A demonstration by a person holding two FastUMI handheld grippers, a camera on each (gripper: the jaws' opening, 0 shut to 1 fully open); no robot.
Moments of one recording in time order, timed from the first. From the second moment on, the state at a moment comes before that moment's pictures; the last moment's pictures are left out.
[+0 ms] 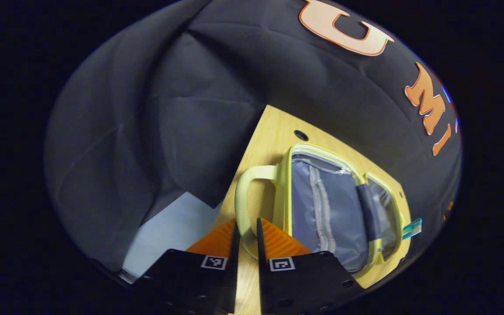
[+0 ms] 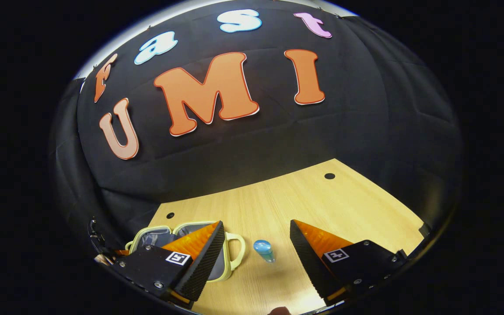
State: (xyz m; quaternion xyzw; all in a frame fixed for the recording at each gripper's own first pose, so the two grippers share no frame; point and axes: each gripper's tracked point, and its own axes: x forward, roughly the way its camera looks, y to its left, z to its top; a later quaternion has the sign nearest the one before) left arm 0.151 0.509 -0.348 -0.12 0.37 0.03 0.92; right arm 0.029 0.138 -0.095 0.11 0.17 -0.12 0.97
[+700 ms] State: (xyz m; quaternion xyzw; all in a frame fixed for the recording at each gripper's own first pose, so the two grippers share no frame) left arm 0.145 0.407 -0.137 0.01 0.16 0.10 0.98; right arm 0.008 0.072 -0.100 0.04 0.17 -0.11 0.98
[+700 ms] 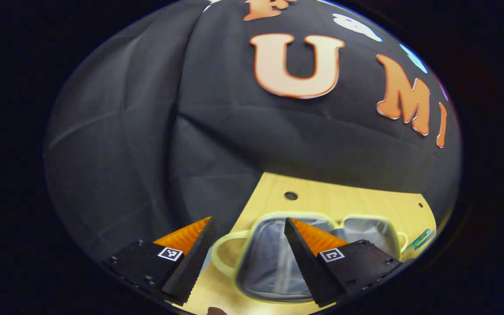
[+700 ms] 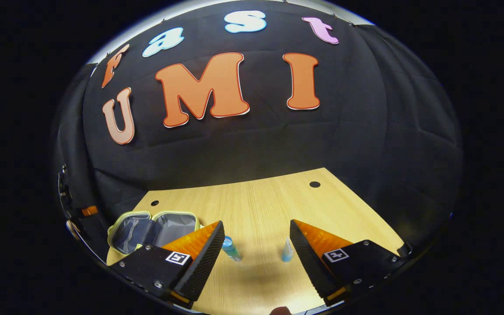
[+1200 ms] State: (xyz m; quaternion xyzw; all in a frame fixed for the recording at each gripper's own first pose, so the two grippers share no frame) left arm 0.089 0.152 -0.013 0.06 0.01 0.00 1.00; right arm 0.015 0.023 -0.102 0.03 0.15 -0.07 0.98
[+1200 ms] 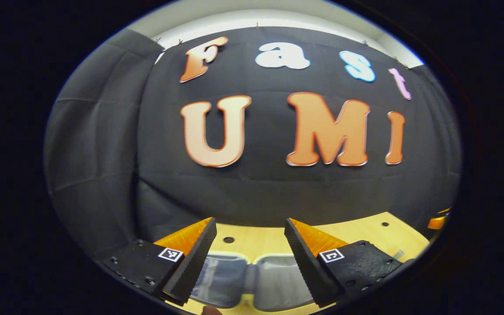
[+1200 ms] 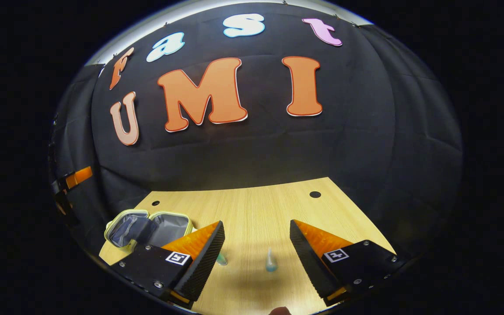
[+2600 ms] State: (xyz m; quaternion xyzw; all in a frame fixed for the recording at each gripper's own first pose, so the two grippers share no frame) left arm 0.107 -0.144 -0.318 0.12 0.17 -0.18 0.96; right arm -0.010 -0.079 -0.193 -0.02 0.25 -0.11 0.96
